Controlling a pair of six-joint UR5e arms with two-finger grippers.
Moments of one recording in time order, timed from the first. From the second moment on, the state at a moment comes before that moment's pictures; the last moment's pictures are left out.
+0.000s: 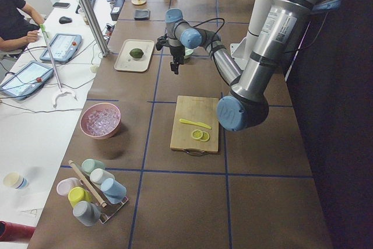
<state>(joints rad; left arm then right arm) -0.92 -1.87 -2.00 -1.36 -2.20 -0.47 1.24 -1.65 1.82 -1.34 2.30 0.46</state>
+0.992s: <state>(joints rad) -1.52 -1.60 -1.76 -1.25 -2.38 0.22 1.53 -1.60 1.70 -1.69 2.32 -0.17</state>
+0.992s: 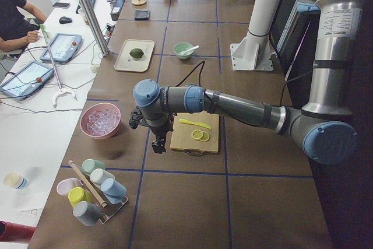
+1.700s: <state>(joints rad) -1.57 -1.55 -1.74 -1.30 -2.38 0.13 1.54 -1.64 1.69 -1.69 2.32 -0.17</state>
